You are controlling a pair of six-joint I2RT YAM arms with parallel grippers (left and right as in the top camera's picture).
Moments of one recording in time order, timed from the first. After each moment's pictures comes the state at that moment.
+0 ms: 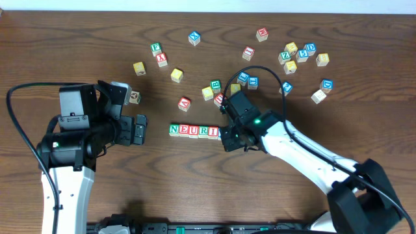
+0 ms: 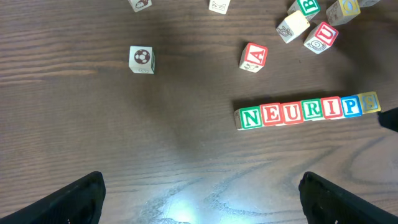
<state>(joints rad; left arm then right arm) 0.07 1.09 1.08 -1.00 0.24 0.20 0.67 1.67 1.04 -0.63 -0.10 0.35</state>
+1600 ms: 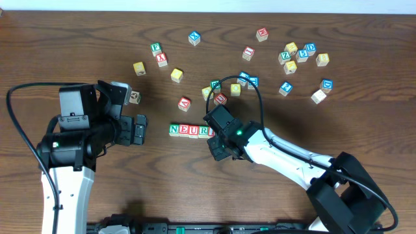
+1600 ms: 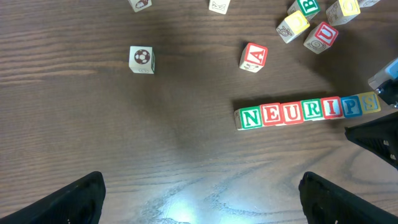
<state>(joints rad) 0.07 1.09 1.08 -1.00 0.24 0.20 0.79 1.74 1.01 -0.53 -0.02 0.37</state>
